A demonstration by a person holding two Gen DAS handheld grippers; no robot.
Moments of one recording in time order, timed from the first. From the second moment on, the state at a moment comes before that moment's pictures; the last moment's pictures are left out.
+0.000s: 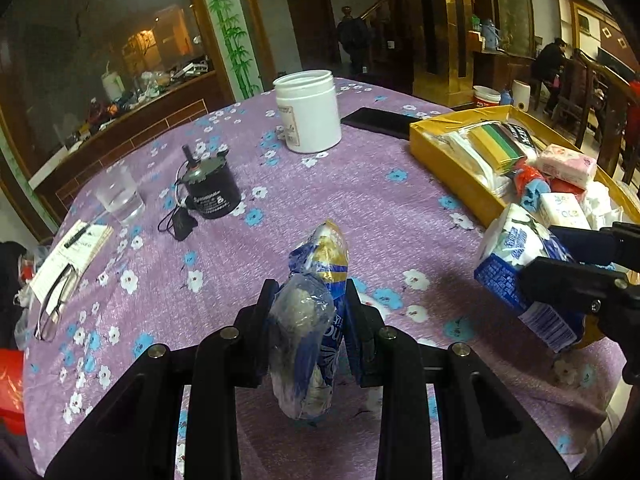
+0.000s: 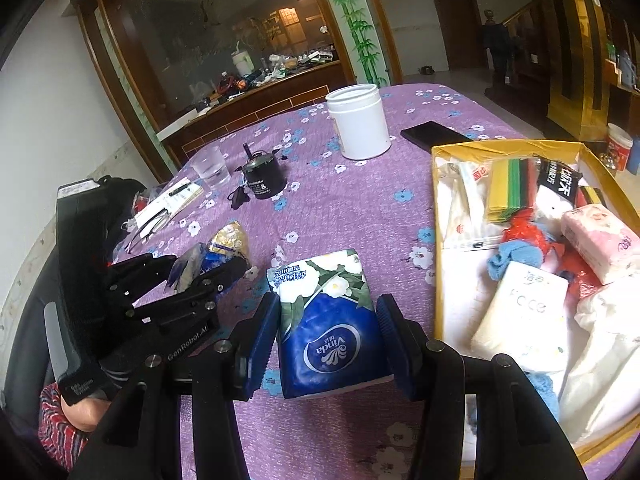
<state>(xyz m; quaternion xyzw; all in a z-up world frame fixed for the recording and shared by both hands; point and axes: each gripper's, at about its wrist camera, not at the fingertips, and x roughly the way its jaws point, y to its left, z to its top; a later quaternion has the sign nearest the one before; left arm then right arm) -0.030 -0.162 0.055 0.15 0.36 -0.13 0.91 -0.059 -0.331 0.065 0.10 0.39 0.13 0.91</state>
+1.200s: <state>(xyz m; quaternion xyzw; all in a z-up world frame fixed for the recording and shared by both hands) -0.052 -0.303 0.080 0.16 0.35 -0.24 0.89 -0.082 -0.470 0.082 0.20 0.32 0.04 0.92</state>
